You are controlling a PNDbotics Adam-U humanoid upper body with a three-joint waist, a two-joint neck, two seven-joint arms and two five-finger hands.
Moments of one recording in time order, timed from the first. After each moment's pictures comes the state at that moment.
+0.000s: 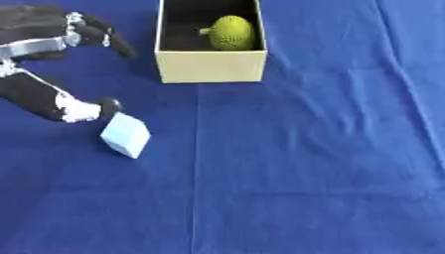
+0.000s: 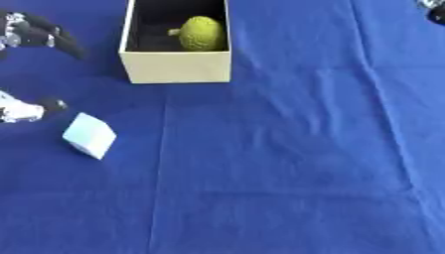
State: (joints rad) left arm -0.80 0.78 -0.32 -1.76 -0.40 -0.21 -0.77; right arm -0.42 -0.96 -0.06 -1.98 0.06 -0.10 -0.09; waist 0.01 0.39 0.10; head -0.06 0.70
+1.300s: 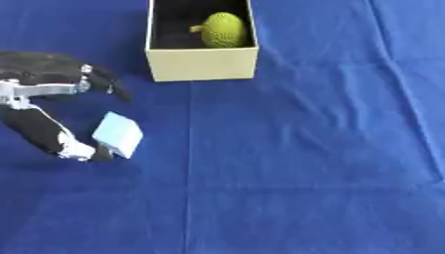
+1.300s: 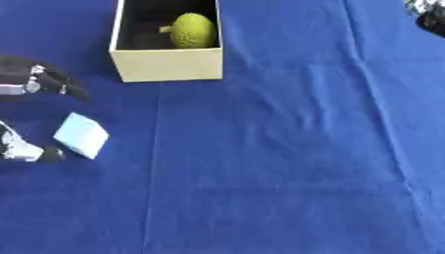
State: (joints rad) left arm -0.75 0.76 -0.36 -1.72 -0.55 -0.22 -0.88; right arm -0.37 -0.89 -0.07 -1.98 0.03 -0.06 -0.09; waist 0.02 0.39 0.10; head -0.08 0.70
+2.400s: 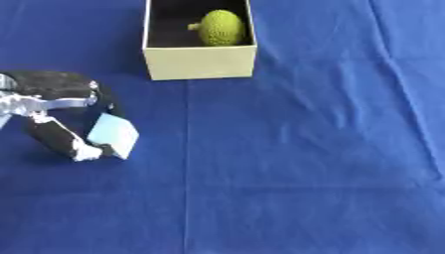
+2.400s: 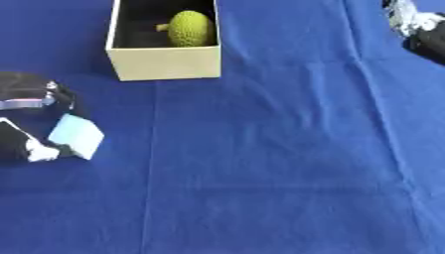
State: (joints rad) left arm -0.74 0.71 -0.38 -1.62 -0.63 -0.23 -0.83; right arm -0.32 -0.84 -0.06 -1.98 0.03 -0.02 -0.07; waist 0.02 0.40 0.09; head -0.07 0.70
